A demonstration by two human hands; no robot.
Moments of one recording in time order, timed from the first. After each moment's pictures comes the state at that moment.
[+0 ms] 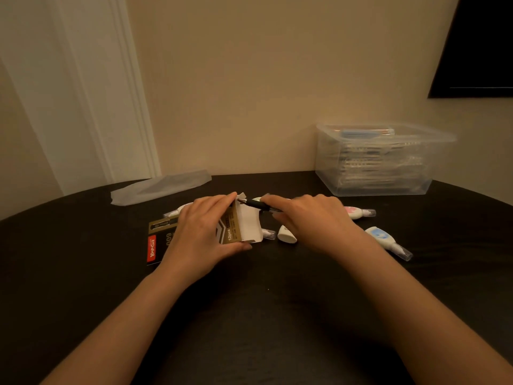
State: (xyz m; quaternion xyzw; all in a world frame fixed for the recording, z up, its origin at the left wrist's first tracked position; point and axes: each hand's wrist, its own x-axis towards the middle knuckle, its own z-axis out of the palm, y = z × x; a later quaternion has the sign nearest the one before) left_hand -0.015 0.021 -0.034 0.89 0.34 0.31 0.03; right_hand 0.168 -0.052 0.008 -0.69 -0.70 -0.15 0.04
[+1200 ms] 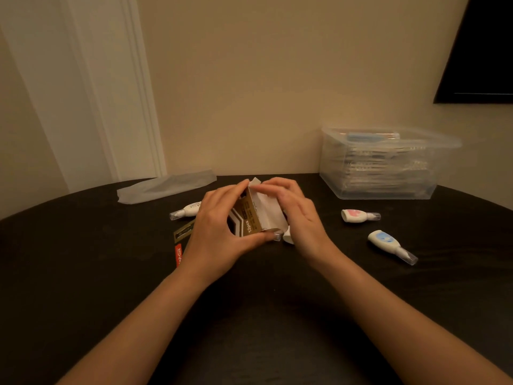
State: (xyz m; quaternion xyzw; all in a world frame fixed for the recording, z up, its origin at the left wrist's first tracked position) left_hand -0.005 0.003 -0.026 0.83 0.26 0.47 0.13; right_hand 0.142 -0.046 -0.016 -0.47 -0.63 0.23 0.58
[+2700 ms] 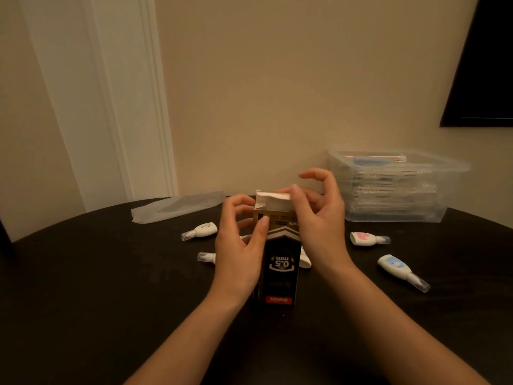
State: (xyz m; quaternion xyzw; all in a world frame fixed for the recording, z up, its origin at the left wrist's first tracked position) left_hand 0.015 -0.021 -0.008 0.66 0.24 0.58 0.40; right_hand 0.132 -0.048 0.017 -0.39 -0.53 0.16 0.74
